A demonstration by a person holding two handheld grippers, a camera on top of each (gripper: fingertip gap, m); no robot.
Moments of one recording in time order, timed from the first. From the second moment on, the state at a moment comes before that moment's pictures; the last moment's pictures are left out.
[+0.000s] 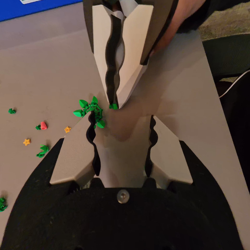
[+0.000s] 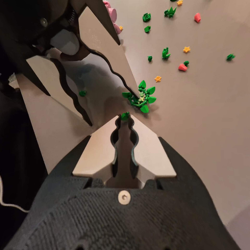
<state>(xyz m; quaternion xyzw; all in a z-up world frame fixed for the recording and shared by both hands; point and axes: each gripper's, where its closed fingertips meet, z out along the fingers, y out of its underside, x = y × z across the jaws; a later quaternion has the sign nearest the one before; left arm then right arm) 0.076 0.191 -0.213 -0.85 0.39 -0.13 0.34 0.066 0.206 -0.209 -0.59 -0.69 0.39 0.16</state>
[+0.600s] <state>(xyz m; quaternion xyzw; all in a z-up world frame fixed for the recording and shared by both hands) 0.072 0.191 -0.213 -0.84 0.41 -0.13 0.35 0.057 0.215 -0.208 -0.56 -0.76 0.31 0.13</state>
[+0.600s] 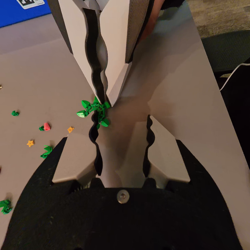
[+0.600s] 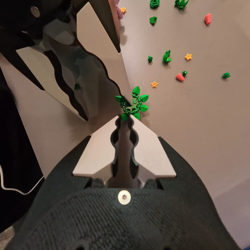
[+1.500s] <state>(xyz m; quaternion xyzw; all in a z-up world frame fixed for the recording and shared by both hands) 0.058 0.204 -0.213 -0.84 0.39 -0.08 0.36 0.055 0.223 -0.207 -0.61 -0.71 0.35 0.03</state>
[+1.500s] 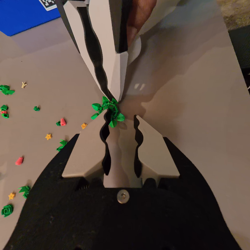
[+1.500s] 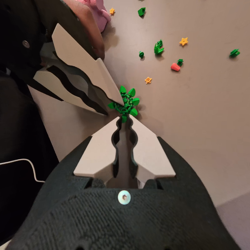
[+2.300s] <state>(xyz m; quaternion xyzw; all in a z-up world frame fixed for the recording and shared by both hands) 0.084 0.194 -0.150 -0.81 0.22 -0.38 0.40 0.076 0.191 -0.148 -0.45 -0.75 0.39 0.29</state>
